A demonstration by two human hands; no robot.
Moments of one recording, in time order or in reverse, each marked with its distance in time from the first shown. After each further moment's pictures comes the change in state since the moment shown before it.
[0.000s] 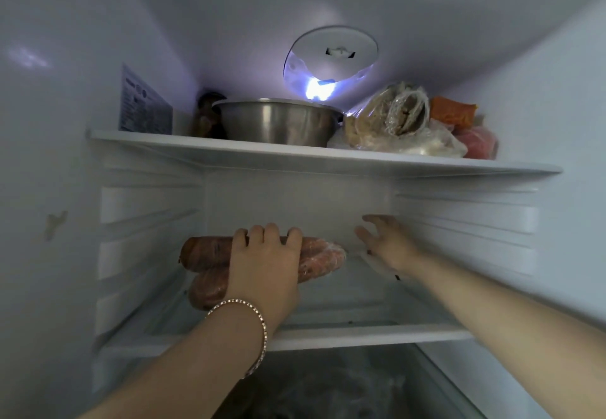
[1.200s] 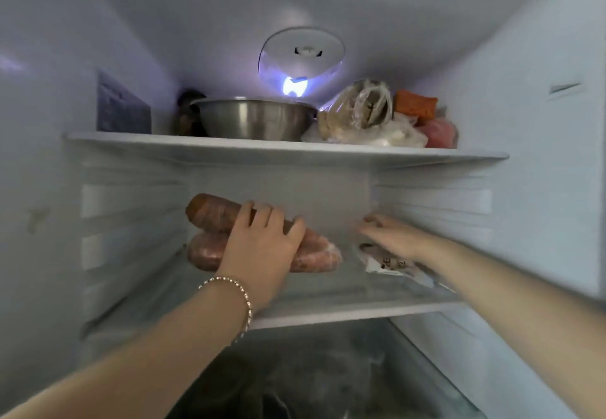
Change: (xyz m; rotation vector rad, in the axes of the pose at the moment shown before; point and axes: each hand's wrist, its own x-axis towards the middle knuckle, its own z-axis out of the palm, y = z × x) left_hand -0.006 0.007 -0.031 0.139 0.022 0.270; right_hand -0.044 0.004 -0.042 0.060 -0.227 0.102
